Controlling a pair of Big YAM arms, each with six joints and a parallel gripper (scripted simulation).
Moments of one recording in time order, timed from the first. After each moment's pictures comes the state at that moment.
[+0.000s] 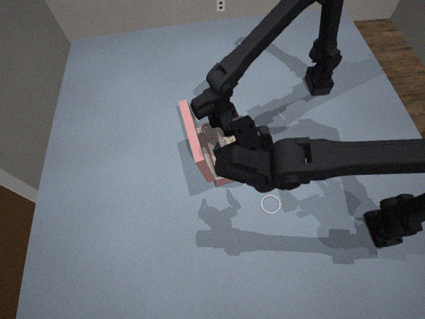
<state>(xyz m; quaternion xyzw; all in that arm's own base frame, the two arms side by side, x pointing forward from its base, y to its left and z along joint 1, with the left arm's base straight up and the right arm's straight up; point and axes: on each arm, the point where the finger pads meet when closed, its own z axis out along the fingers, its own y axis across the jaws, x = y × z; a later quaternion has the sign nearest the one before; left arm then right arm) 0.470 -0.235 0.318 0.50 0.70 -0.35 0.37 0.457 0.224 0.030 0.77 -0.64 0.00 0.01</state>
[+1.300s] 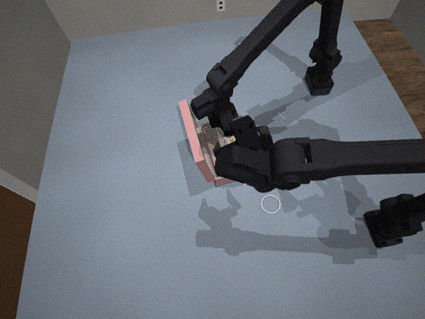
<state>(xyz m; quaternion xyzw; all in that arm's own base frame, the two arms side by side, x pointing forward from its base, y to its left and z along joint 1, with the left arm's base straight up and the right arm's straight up) 0.470 -0.235 0.318 0.50 0.70 -0.35 0.37 0.457 0.224 0.030 0.77 -0.64 0.00 0.01</state>
